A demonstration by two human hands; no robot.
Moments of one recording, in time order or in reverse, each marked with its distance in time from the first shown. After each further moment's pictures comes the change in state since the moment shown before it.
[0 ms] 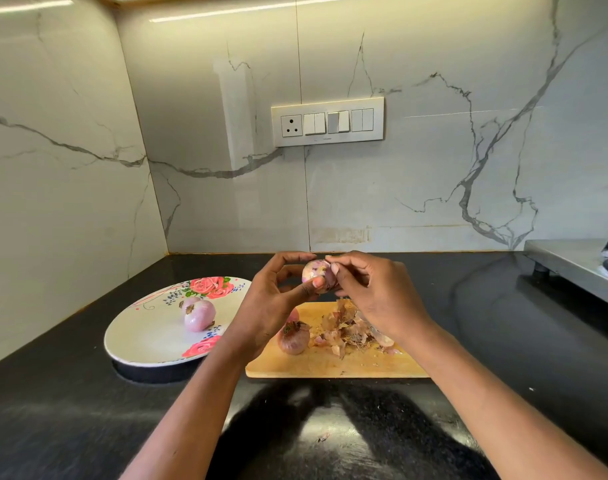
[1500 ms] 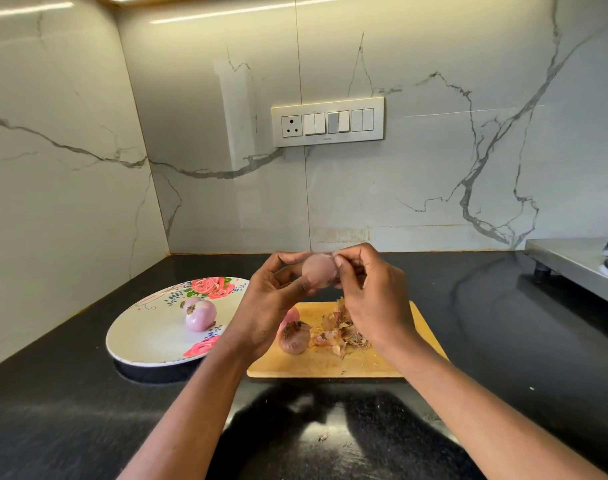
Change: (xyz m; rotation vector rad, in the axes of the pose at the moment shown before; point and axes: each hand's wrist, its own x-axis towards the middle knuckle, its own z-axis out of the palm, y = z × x) left_hand -0.002 0.004 0.004 -0.269 -0.007 -0.026; right_hand -0.005 -0.009 0.020 -0.092 0.274 -0.061
